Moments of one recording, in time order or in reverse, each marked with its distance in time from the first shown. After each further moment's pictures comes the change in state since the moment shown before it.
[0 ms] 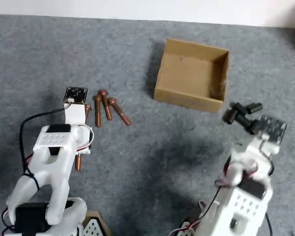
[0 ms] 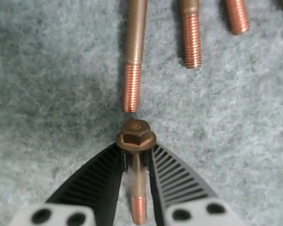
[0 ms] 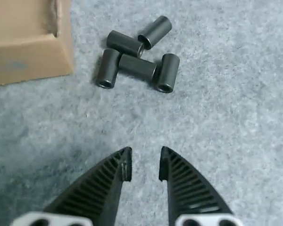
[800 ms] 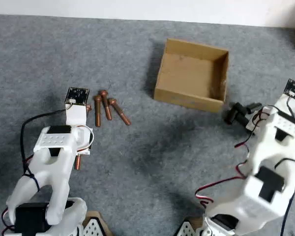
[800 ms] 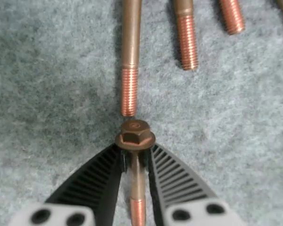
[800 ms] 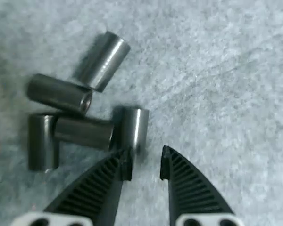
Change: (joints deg) left arm 0.0 0.0 1.0 -2.1 -2.4; right arm 4.4 74.0 -51.8 -3.7 -3.3
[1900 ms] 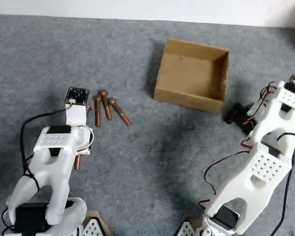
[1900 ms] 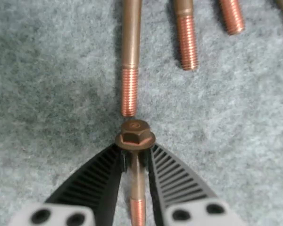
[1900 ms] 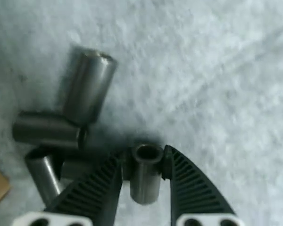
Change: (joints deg) left arm 0.0 0.0 0.0 0.0 0.0; right arm -1.8 30.9 -48.1 37.4 -12.7
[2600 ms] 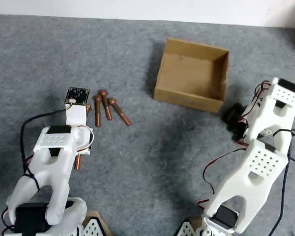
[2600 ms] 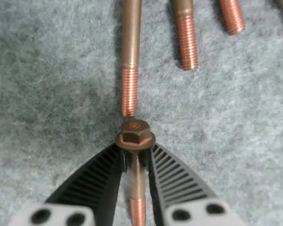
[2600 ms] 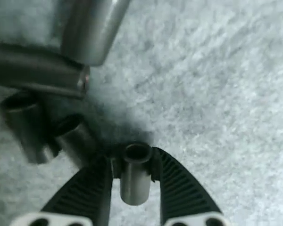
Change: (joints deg) left arm 0.0 0.0 0.0 0.0 0.0; right arm -2.3 0.7 -4.0 10.9 4.2
